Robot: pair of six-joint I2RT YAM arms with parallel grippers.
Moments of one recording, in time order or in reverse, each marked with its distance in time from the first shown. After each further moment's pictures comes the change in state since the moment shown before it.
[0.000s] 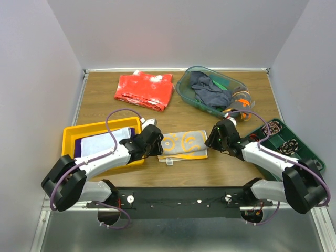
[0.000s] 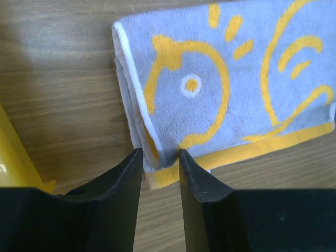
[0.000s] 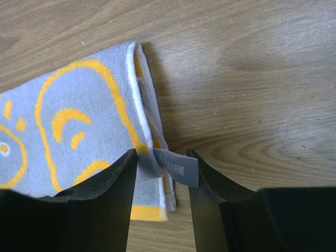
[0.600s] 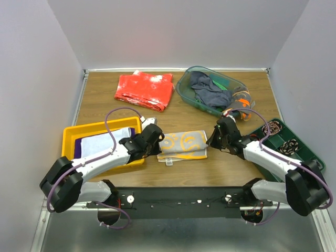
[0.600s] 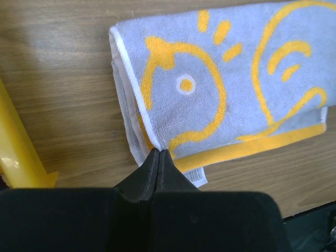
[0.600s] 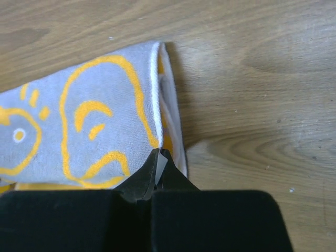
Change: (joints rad) left arm -0.036 0.000 0.031 -0.055 -0.037 -0.024; right arm 0.002 0.003 0.031 -0.032 -0.049 -0.018
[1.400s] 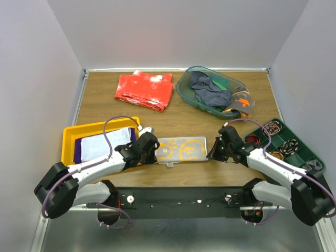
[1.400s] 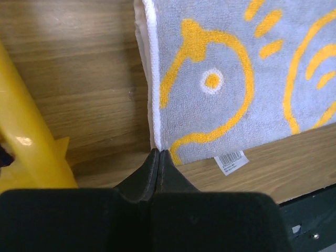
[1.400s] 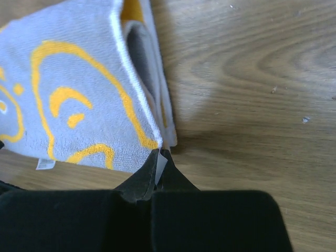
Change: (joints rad) left arm -0.002 -0.111 -0.117 -0.043 0.056 0.015; right arm 0.013 -0.147 -0.082 -0.154 -0.139 0.071
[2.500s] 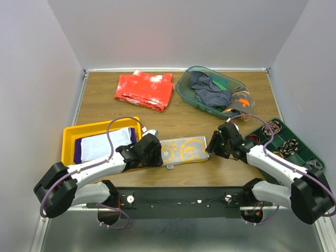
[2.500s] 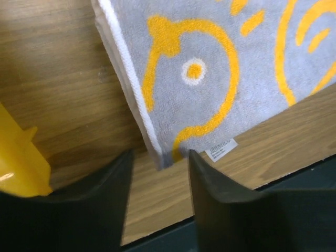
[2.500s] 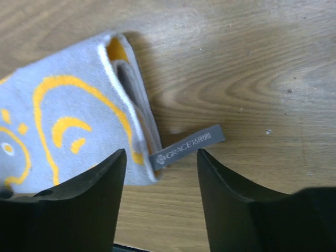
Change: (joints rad) left arm -0.044 0.021 -0.014 0.015 0.078 0.026; right arm 0.002 0.048 0.056 -0.054 0.132 0.009
